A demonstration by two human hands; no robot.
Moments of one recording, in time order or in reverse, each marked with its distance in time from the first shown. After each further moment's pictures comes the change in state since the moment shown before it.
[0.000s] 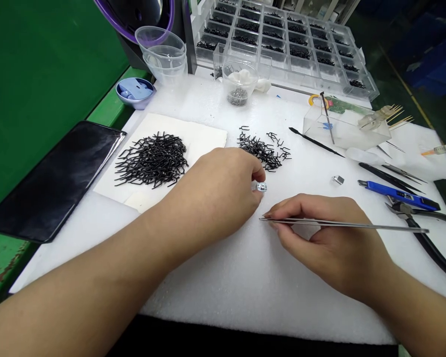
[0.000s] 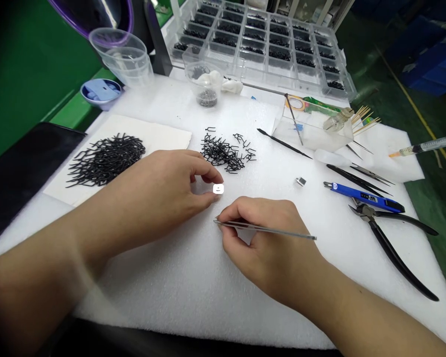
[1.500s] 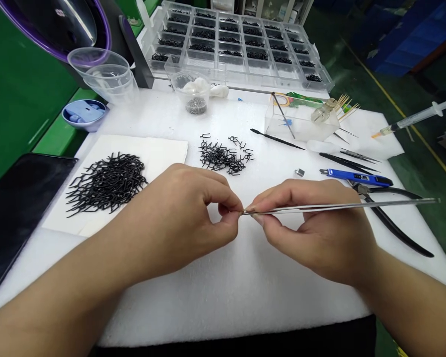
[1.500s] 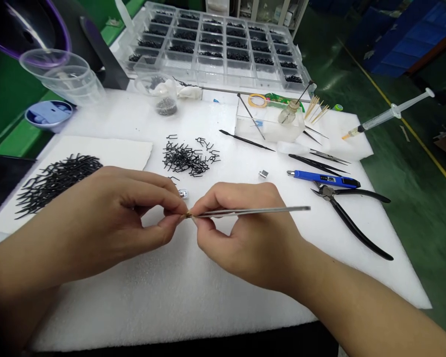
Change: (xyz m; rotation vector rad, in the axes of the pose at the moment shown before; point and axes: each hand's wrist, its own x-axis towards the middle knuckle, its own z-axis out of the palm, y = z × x) left_hand -0.005 0.012 -0.007 -0.096 -0.051 0.308; right_hand -0.003 0.000 -0.021 0.053 0.214 -0.071
